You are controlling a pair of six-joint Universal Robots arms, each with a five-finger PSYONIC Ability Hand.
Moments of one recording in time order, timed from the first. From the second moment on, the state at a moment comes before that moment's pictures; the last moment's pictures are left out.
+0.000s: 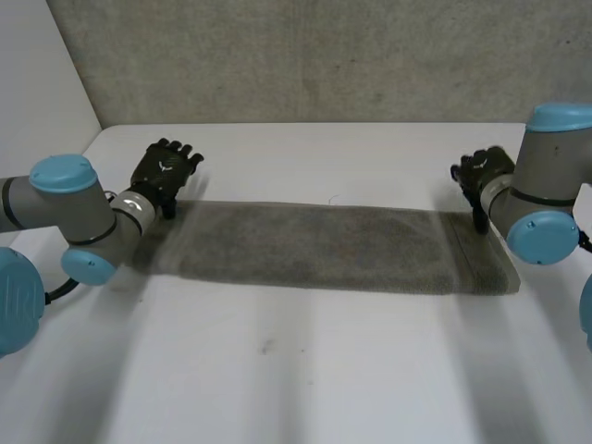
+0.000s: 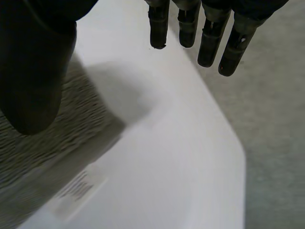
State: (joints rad) left arm 4.53 -2.61 -0.87 3.39 -1.25 3.74; right arm 1.81 -0.59 0.67 0.25 1.61 2.40; left_hand 0.22 0.21 0.21 0.22 0.06; right_hand 0.24 0.24 0.25 0.26 0.06
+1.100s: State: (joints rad) left arm 4.34 -1.72 -1.76 3.35 -1.60 3.18; right arm 1.67 -1.05 1.64 -0.14 1.49 2.58; left_hand 0.18 0.18 0.18 0.18 0.03; right_hand 1.12 1.15 1.13 1.13 0.97
